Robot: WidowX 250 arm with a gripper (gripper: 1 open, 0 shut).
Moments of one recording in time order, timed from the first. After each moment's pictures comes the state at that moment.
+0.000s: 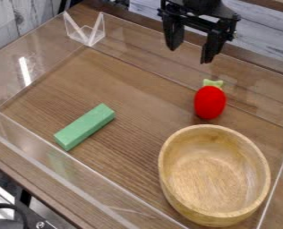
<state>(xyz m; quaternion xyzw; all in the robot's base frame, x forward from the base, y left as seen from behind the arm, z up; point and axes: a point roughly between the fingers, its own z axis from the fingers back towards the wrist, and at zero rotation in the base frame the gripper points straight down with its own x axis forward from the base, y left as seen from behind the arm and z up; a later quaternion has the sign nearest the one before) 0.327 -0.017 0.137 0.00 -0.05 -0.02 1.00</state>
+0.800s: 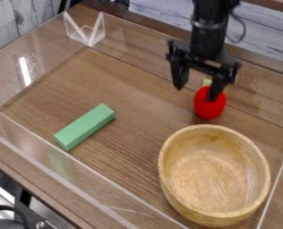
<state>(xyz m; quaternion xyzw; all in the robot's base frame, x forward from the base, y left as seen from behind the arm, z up) 0.331 -0.043 0.067 -0.01 -0.02 -0.02 1.00</state>
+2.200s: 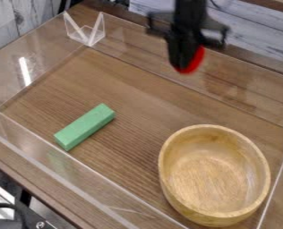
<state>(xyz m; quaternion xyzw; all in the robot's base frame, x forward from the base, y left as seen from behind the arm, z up) 0.317 0.008 0.135 0.00 -0.08 0.12 0.99</state>
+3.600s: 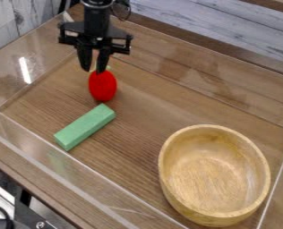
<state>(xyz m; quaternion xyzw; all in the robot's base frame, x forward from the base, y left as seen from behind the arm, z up) 0.285 0.131 0.076 0.08 -0.01 0.27 0.96</state>
